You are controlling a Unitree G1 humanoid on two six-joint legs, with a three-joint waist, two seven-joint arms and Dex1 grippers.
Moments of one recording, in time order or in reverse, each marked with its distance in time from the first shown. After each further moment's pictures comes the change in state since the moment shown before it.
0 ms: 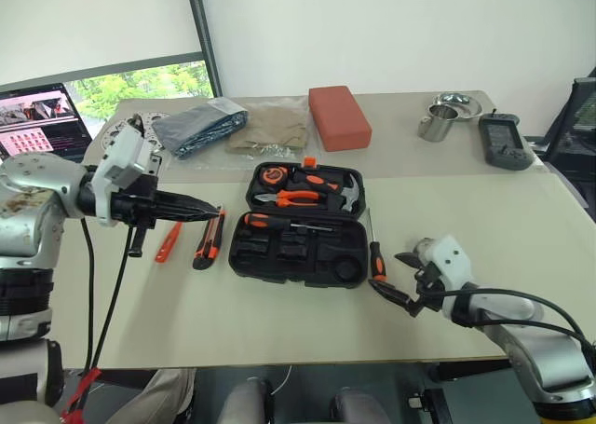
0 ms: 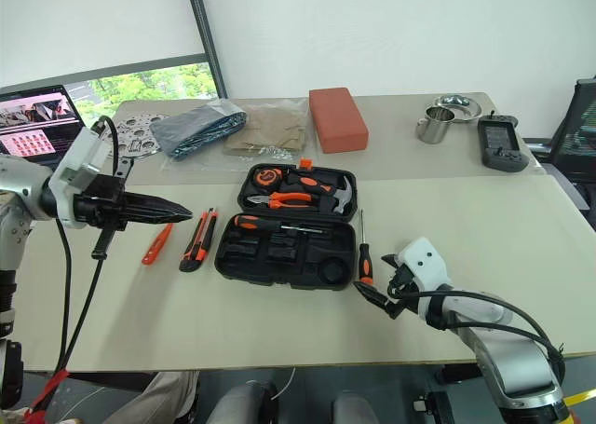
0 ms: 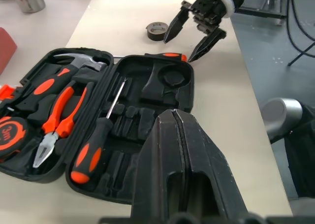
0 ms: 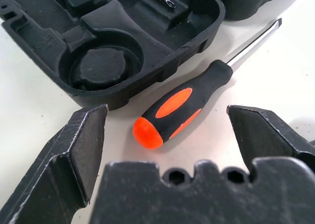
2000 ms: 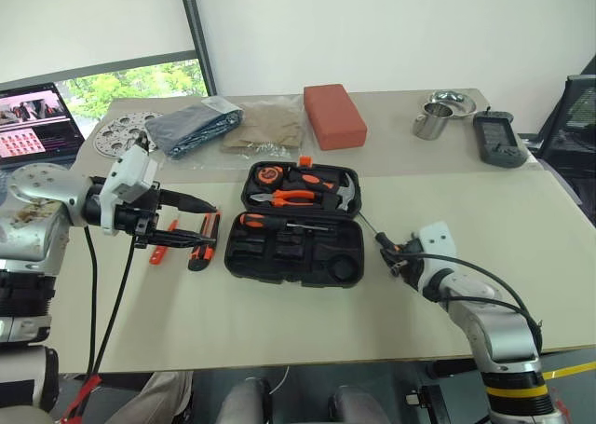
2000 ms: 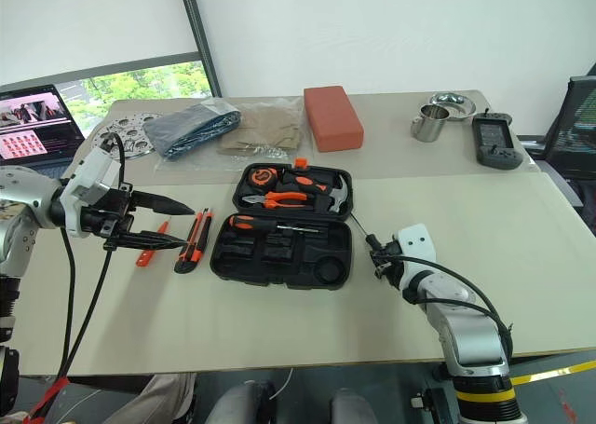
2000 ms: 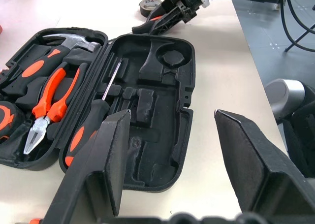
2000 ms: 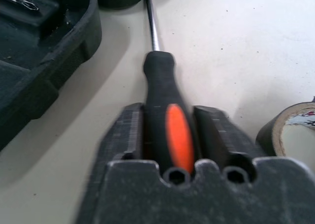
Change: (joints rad) left arm 0.022 0.003 -0.066 0.098 0.037 -0.141 0.004; right arm -0.159 0.240 -0.031 0.183 -0.130 0.088 -0.263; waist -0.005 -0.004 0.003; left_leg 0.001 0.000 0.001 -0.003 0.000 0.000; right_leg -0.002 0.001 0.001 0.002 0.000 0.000
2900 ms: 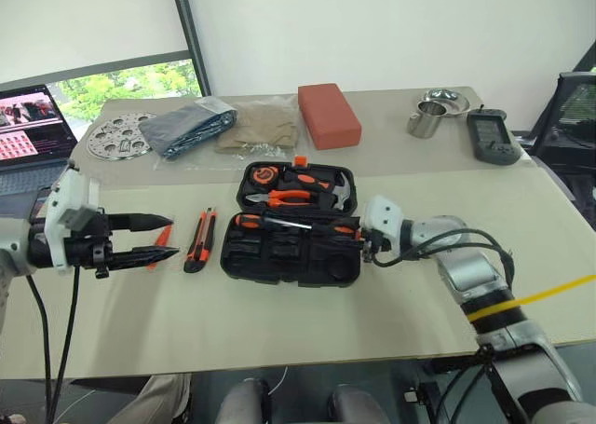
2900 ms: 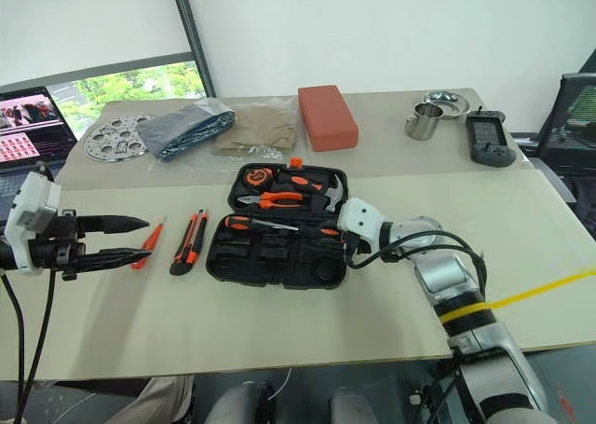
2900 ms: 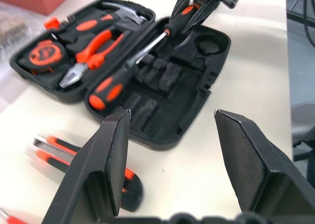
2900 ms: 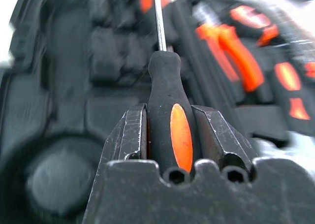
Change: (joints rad) left arm 0.481 0.068 0.392 -0.277 -0.123 0.167 0.216; right arm -0.513 -0.106 0.367 0.666 -0.159 -0.820 0.742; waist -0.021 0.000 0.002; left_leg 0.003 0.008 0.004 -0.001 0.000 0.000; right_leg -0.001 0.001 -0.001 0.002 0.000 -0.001
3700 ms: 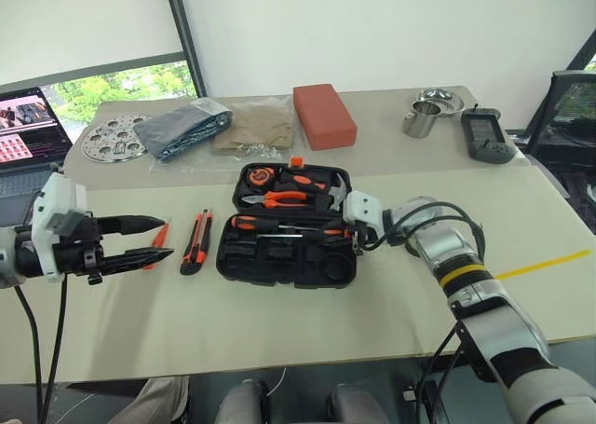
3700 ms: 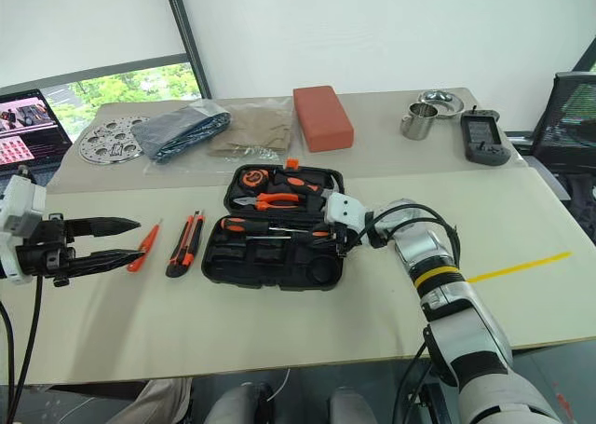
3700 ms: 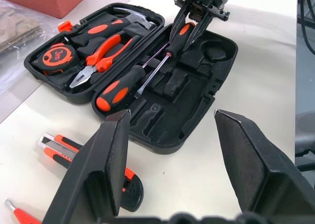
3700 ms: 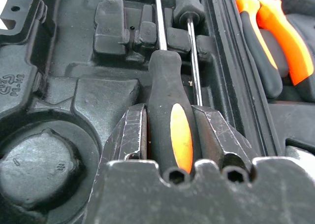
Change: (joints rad) left arm 0.015 0.007 0.035 -0.028 -0.032 0.021 0.047; right arm -0.168 0.100 0.008 0.281 -0.055 -0.023 0.136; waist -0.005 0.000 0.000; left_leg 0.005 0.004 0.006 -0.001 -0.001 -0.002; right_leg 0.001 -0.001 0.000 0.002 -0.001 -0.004
